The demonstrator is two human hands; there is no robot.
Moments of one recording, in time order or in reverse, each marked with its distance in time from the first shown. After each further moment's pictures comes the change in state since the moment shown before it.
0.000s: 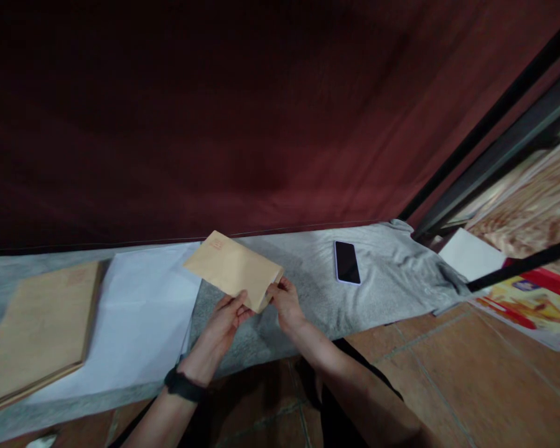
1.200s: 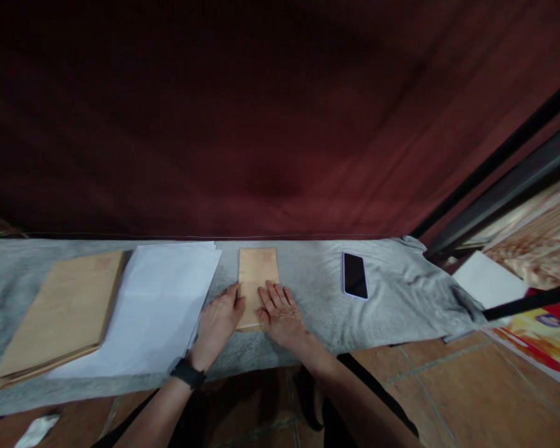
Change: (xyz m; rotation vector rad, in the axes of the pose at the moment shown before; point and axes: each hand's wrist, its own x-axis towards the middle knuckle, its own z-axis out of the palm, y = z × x) left_hand 0.009 0.014 -0.027 1.713 0.255 0.498; right_hand -0.007 0.033 -0.038 -1.562 -0.391 -0.803
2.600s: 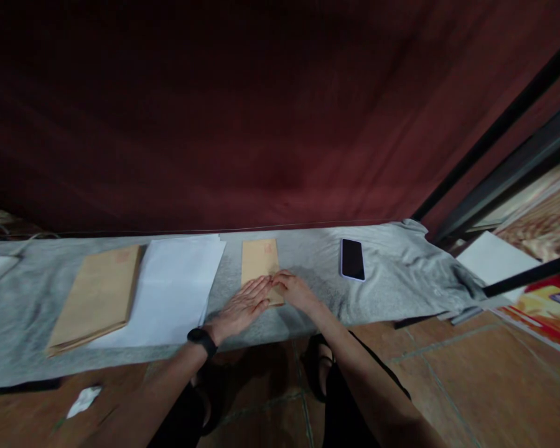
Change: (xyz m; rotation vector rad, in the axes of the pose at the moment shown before) left_hand -0.011 -0.006 0.035 0.045 -0.206 0.680; right_hand 0.020 0.037 -0.040 0.413 -0.159 0.030
